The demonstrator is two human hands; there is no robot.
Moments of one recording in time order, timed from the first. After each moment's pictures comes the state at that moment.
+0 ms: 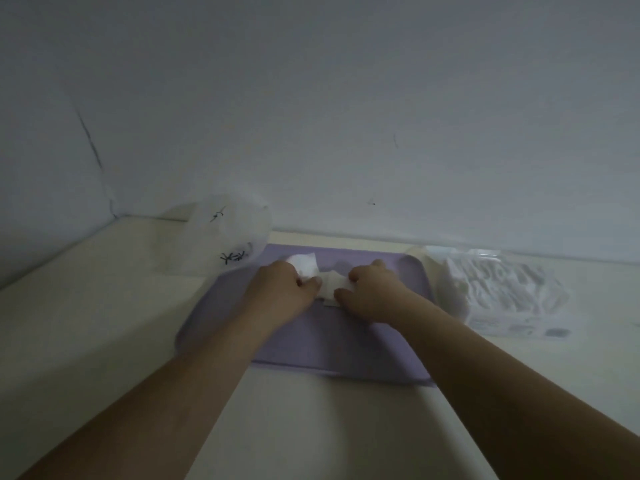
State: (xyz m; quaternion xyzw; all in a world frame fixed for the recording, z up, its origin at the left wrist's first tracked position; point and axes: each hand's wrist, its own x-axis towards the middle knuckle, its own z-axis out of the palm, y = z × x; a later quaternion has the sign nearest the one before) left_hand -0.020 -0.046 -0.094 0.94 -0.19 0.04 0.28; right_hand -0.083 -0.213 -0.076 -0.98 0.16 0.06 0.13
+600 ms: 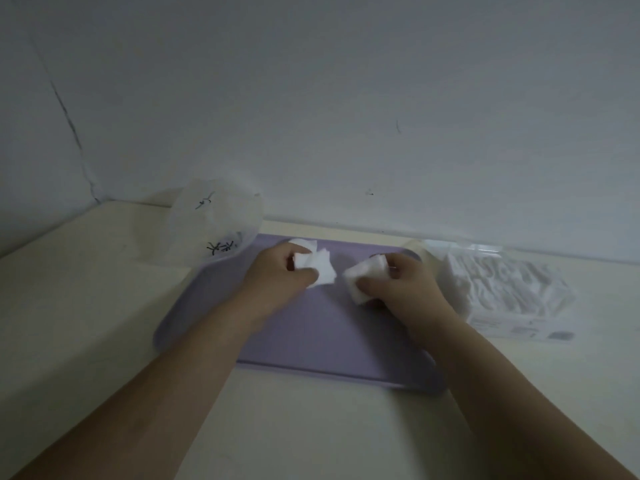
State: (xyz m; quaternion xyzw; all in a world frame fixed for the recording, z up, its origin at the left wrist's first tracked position) left_hand -0.015 -0.054 -0.096 0.80 -0.18 -0.08 0.56; right_hand -0.108 -0.250 -0.105 -0.76 0.18 -0.17 0.60
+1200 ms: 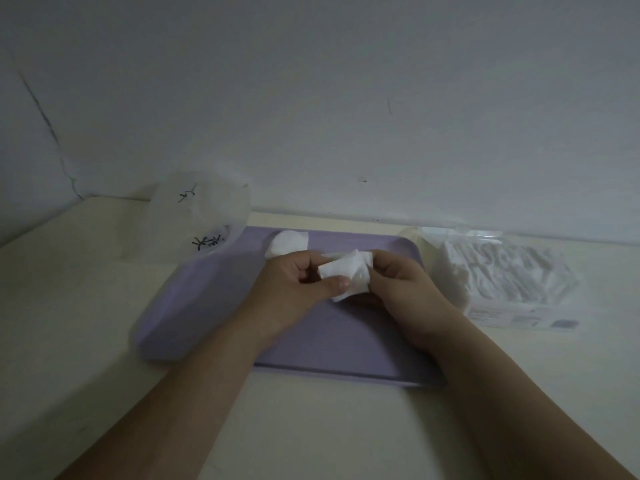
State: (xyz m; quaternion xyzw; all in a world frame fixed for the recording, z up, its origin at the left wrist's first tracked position) left_hand -0.042 -0.073 -0.114 0.69 -0.25 -0.15 0.66; right_hand -0.119 -0.251 -0.113 -0.67 0.04 -0.09 0.74
